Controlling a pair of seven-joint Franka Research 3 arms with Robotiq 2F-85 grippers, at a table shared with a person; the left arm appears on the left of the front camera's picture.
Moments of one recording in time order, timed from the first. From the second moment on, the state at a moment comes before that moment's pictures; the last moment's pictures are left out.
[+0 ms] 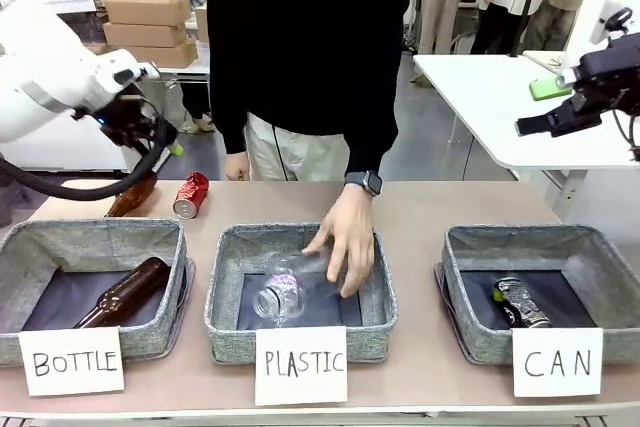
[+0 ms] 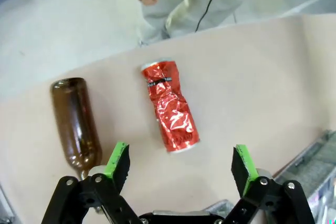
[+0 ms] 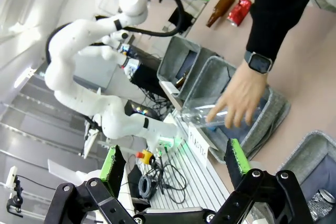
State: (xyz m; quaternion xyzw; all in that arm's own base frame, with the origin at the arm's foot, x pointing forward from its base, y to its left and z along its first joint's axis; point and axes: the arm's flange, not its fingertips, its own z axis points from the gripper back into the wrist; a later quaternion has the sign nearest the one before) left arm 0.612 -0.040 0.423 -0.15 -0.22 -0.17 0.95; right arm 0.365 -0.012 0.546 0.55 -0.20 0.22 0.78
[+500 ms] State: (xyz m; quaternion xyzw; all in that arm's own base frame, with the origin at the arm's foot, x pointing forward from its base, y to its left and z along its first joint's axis) left arm 0.653 -0.072 0.323 -0.17 -0.13 -0.18 0.96; right arm 0.365 -0.012 0.546 0.55 -0.20 0.22 0.78
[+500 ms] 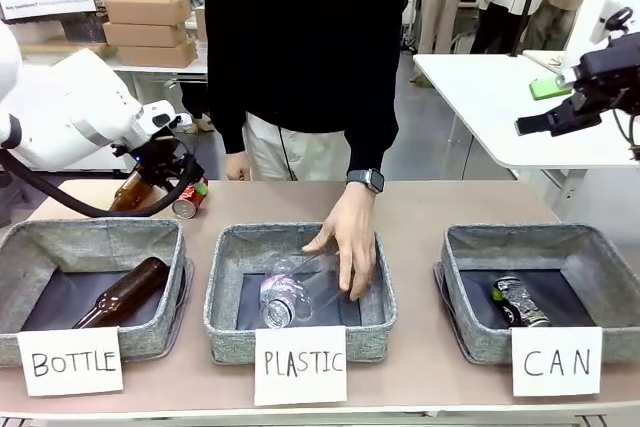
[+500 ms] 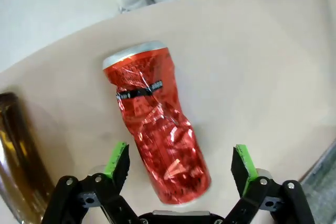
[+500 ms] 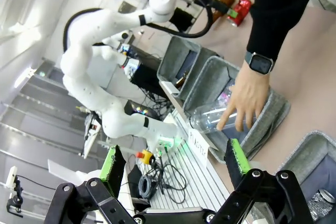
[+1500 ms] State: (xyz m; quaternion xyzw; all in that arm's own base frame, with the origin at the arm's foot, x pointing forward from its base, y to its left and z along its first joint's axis) left arm 0.664 -0.096 0.313 -0.11 -0.11 -0.18 0.97; right arm 0.365 -0.012 0.546 0.55 -0.20 0.22 0.78
